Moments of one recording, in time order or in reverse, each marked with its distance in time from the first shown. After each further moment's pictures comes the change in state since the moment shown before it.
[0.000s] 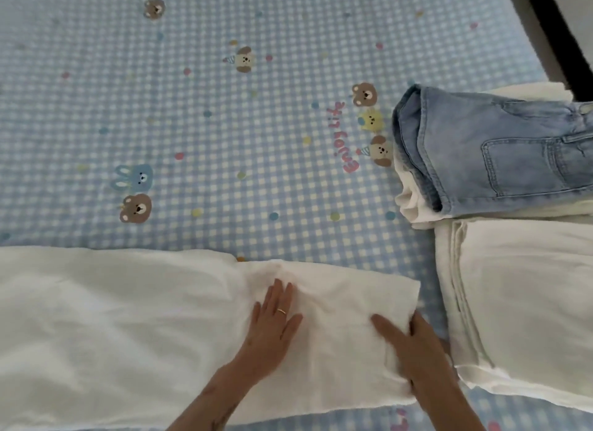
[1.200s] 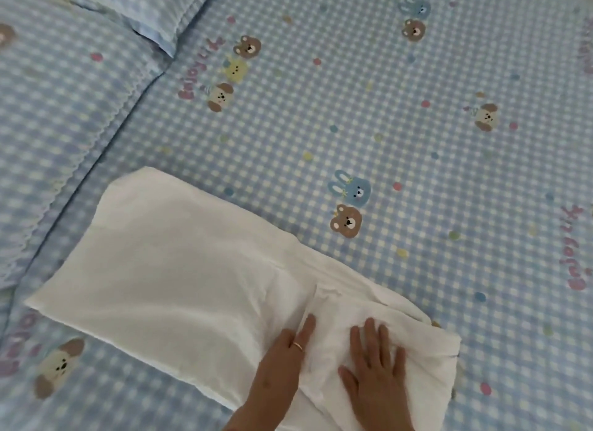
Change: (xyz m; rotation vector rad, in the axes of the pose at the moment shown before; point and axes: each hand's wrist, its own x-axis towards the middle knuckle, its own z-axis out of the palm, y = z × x) left_hand -0.098 -0.244 -0.127 -0.314 0.168 -0.318; right_hand -0.083 -0.013 0.350 -1.301 -0.155 -0.998
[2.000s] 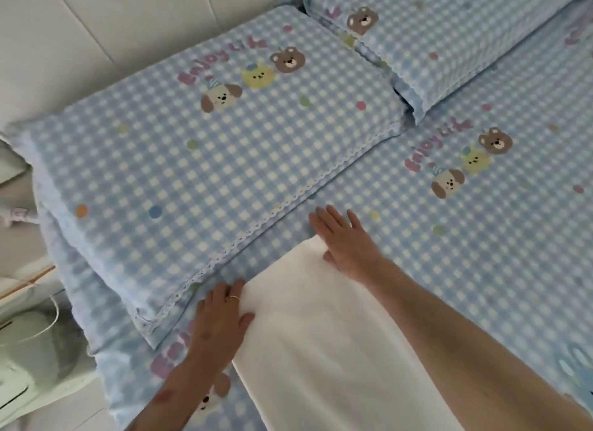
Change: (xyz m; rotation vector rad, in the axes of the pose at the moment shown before) left_hand 0.005 -0.290 -0.241 0.016 0.580 -0.547; right_hand 0.325 -0.416 -0.047 -0.423 -0.093 -1.004
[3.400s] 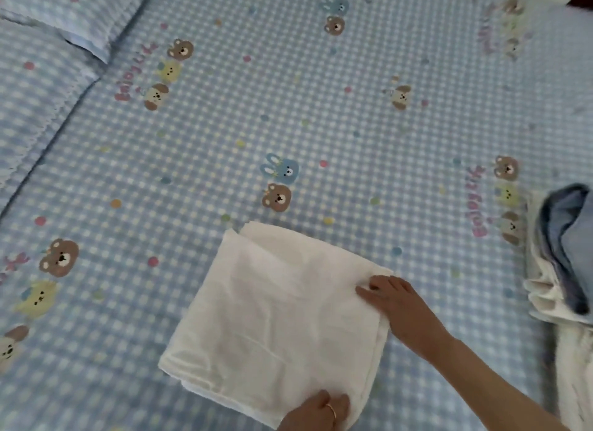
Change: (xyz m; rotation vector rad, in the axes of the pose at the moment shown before) left_hand -0.438 0.260 0.164 0.128 -0.667 1.022; right_hand -0.665 0.015 0.142 0.236 0.182 0.608
